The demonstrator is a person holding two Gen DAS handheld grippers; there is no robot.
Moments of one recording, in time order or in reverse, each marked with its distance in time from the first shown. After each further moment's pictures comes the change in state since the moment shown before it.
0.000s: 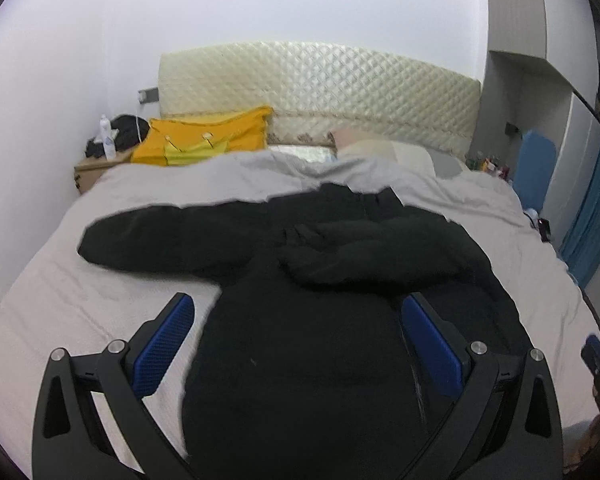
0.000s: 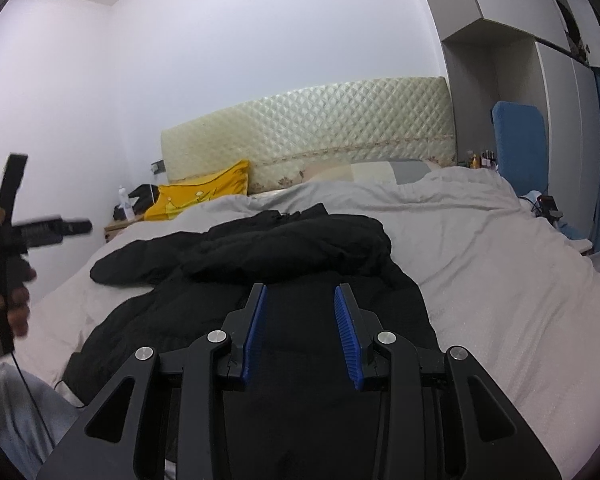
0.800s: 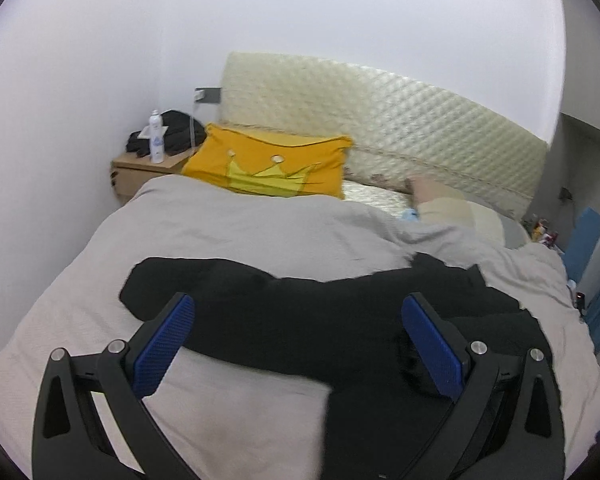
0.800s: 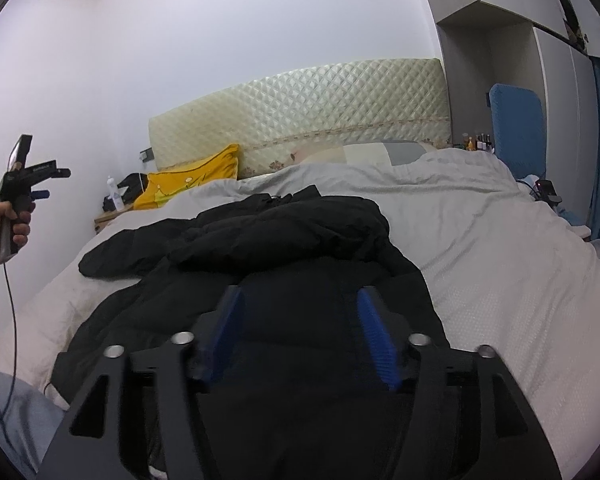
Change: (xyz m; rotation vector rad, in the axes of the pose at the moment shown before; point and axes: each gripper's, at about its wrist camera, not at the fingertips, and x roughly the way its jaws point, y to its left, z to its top) left arm 0.088 0.195 0.102 -0.170 -0.024 0.093; right arm 0.028 -0.001 -0.006 0.012 0.050 -0.029
